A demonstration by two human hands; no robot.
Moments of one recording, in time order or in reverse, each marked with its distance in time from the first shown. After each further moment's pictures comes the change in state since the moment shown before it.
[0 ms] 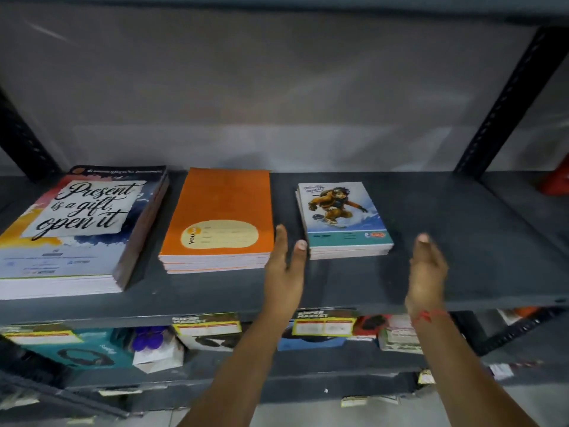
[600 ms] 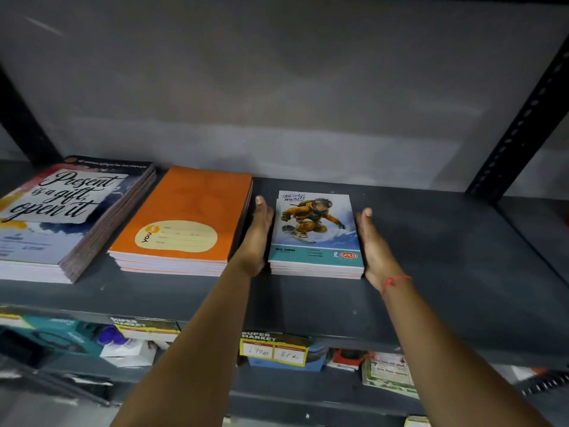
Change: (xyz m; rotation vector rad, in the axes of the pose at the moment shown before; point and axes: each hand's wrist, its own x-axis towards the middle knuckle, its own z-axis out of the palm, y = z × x) left_hand 0.091 0.006 0.046 -0.330 -0.173 -0.332; right_hand 0.090 -0.011 0.036 -0.172 -0.786 0.253
